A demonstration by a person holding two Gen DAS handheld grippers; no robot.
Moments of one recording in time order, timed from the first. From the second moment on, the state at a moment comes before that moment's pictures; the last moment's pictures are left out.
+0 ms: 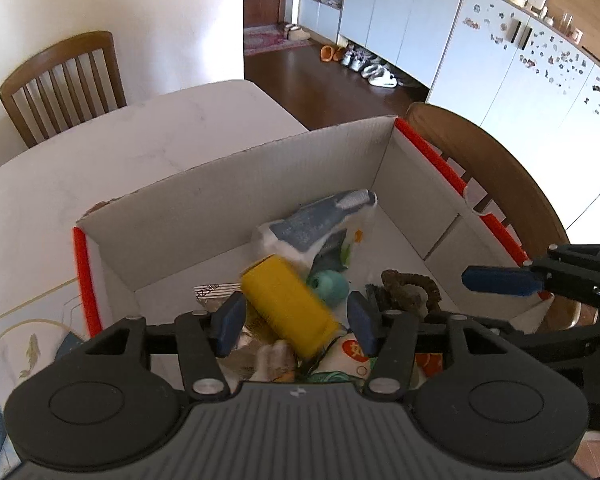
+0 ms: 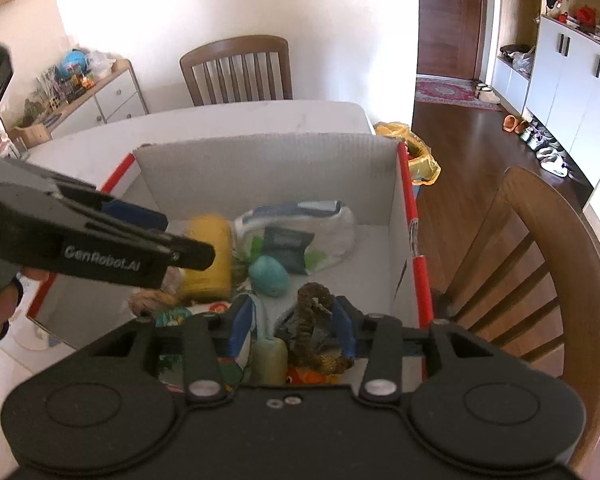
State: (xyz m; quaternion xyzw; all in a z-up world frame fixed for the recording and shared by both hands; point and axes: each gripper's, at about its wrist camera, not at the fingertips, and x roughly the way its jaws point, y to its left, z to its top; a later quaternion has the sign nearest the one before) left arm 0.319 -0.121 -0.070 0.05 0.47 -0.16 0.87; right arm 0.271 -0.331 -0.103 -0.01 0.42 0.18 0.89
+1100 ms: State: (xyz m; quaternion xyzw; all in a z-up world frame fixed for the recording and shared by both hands) left arm 0.190 -0.037 0.019 0.01 0.33 -0.19 0.92; right arm 0.185 -0.284 -0.027 0.04 0.33 0.14 0.93
